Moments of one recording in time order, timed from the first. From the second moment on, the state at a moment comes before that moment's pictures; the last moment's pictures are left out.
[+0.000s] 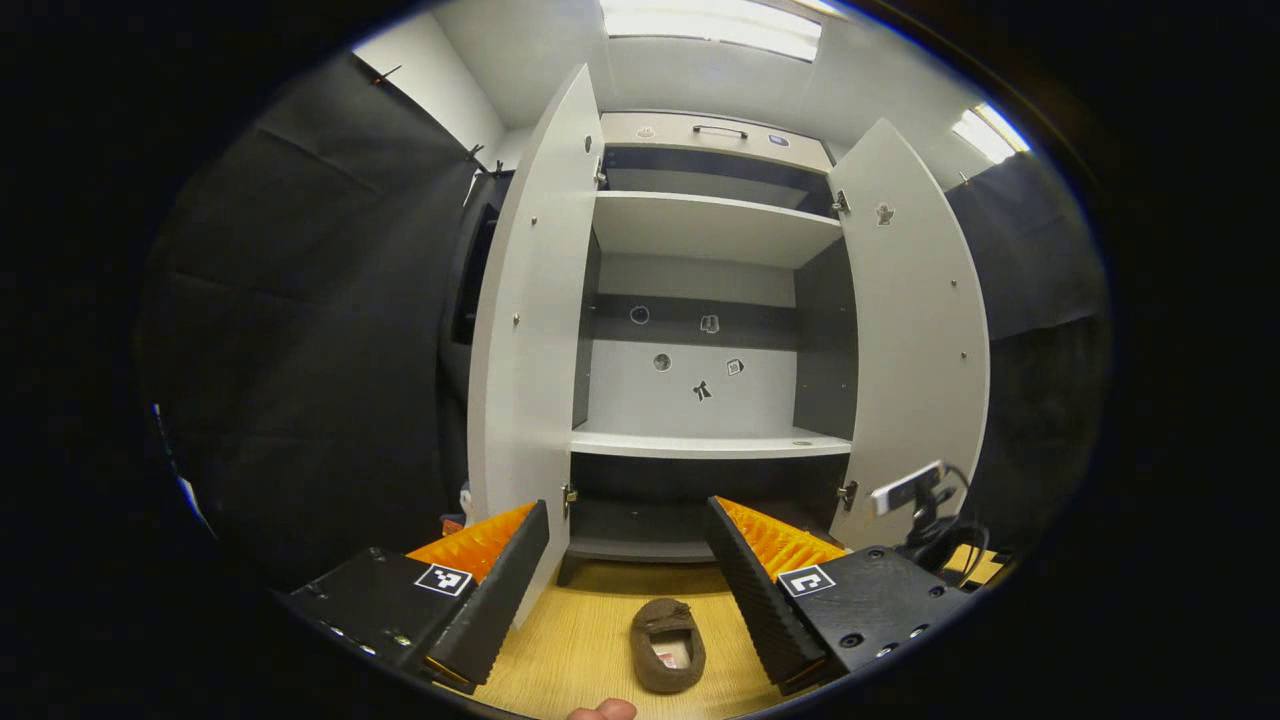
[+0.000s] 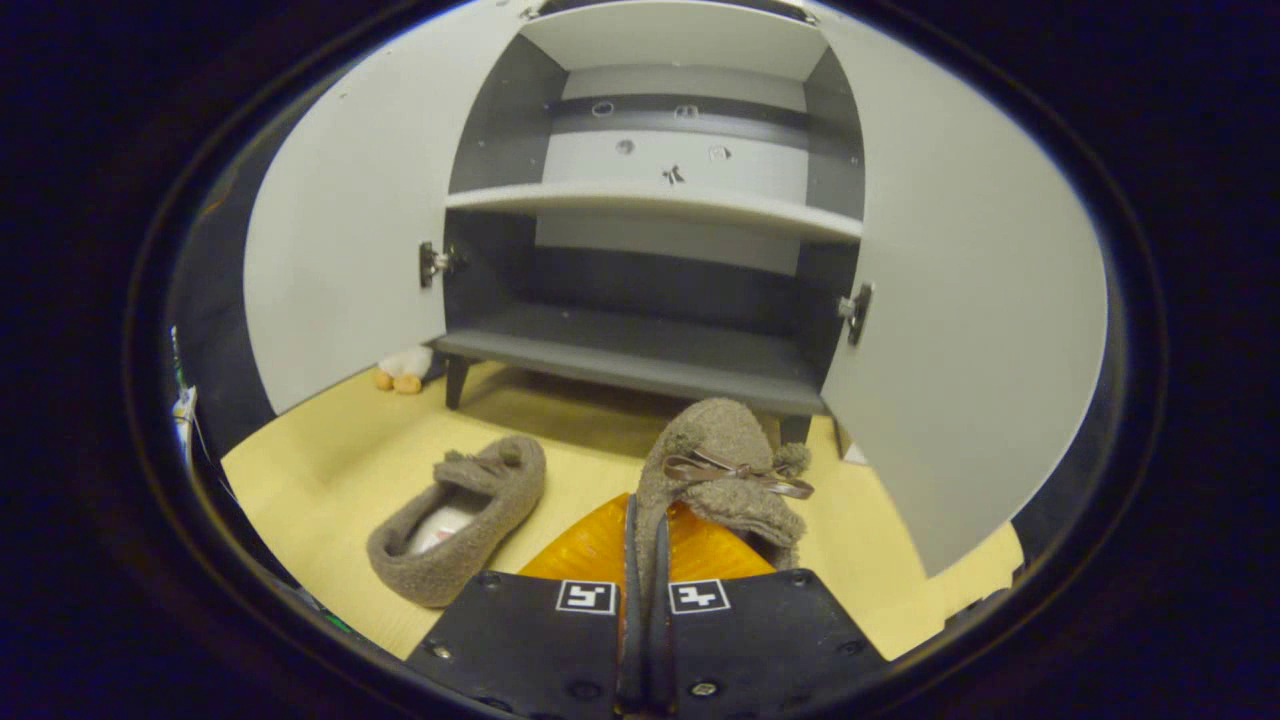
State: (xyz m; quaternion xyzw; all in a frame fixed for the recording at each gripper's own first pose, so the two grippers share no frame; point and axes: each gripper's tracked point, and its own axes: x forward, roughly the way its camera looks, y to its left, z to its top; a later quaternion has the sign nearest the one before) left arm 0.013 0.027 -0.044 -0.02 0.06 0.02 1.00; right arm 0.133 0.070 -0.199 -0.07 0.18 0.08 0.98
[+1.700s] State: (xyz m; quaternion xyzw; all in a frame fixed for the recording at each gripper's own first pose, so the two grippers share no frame) left arm 0.024 0.025 -0.069 -0.02 0.08 0.00 1.00; right arm 0.374 0.119 0.032 -0.14 0.21 0.08 0.96
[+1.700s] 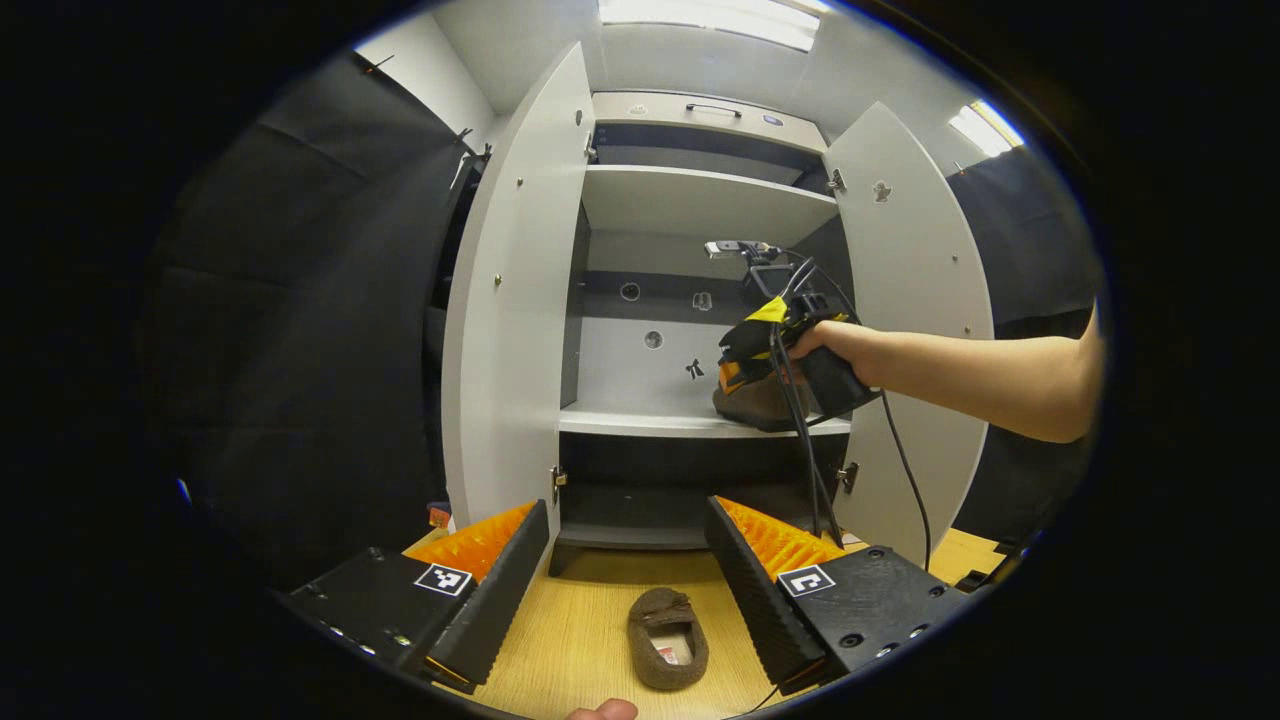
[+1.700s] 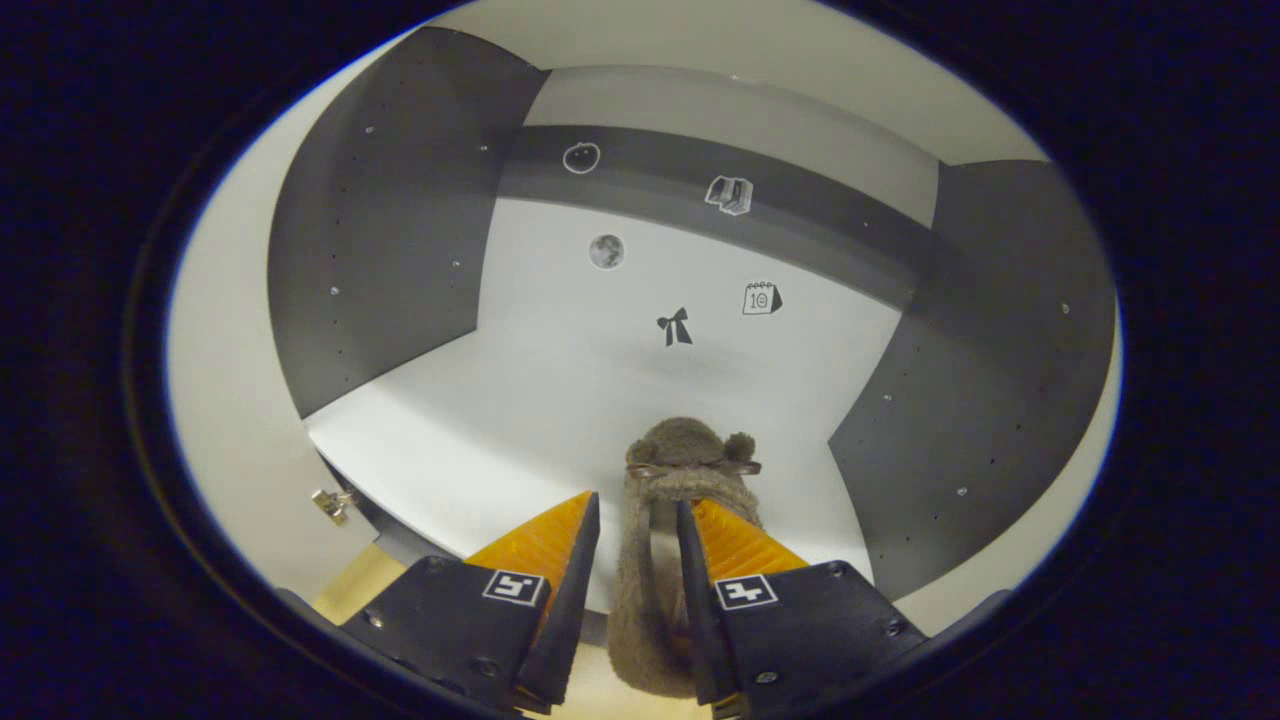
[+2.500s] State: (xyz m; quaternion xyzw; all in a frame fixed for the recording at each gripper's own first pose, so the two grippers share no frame) left arm 0.010 -0.006 -0.066 -0.02 0.07 -0.04 1.00; right arm 0.147 0.088 0.084 -0.08 -0.02 0.11 0.99
